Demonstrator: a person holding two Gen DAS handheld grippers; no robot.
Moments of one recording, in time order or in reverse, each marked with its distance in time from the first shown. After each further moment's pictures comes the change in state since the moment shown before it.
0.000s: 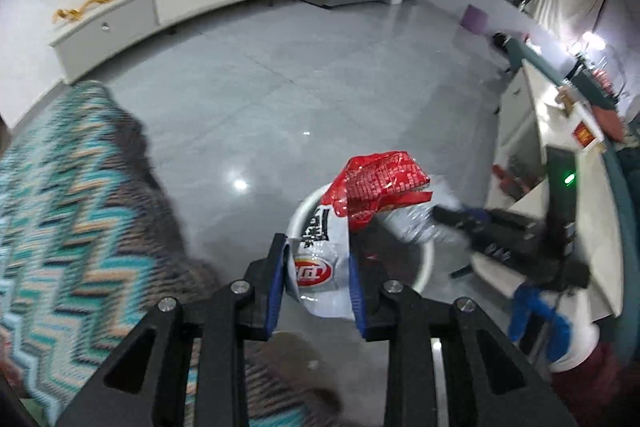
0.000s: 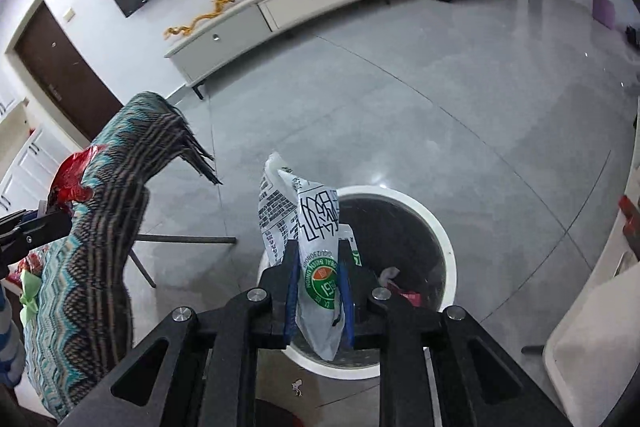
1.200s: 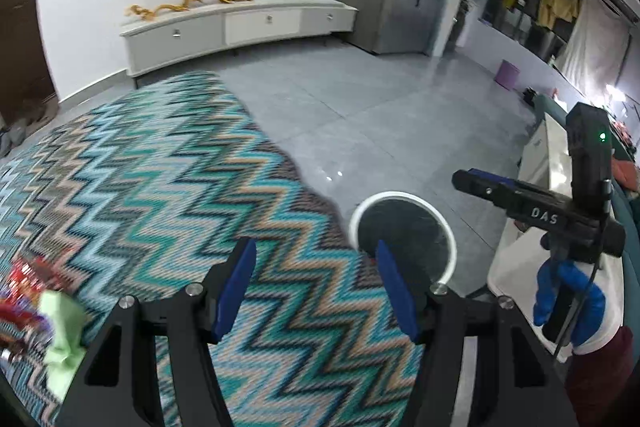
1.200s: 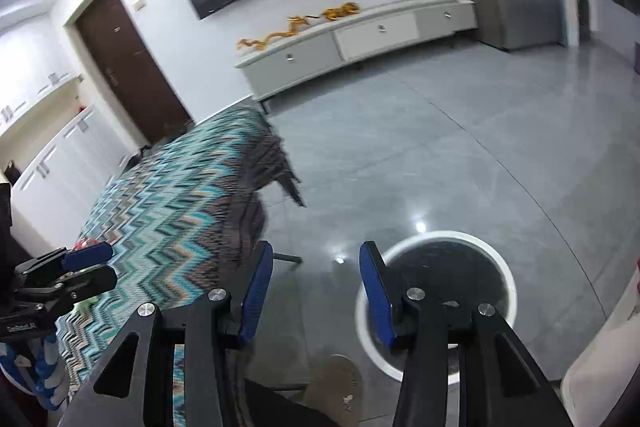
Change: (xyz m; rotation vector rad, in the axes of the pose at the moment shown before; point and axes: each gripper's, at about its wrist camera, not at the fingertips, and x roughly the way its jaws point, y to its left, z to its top) left arm -0.125 0.074 -0.092 -0.143 -0.186 0.138; right arm -0.063 0.145 0.007 -0.209 -0.107 0.160
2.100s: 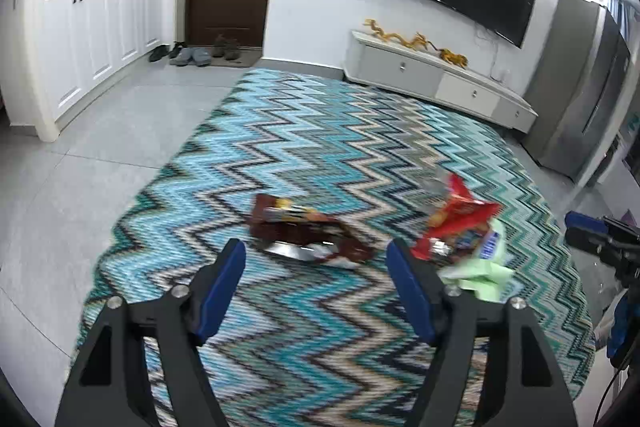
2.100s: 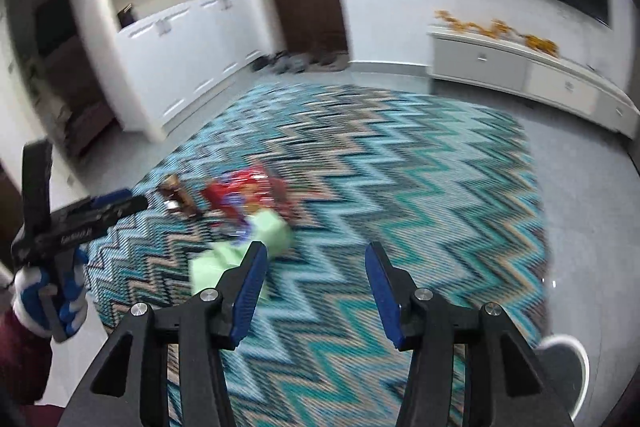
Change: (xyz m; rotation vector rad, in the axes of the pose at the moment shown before) left arm -0.157 0.280 -0.154 -0.503 -0.189 0.450; right arm 0.100 0.314 -0.028 -0.564 0.186 0.312
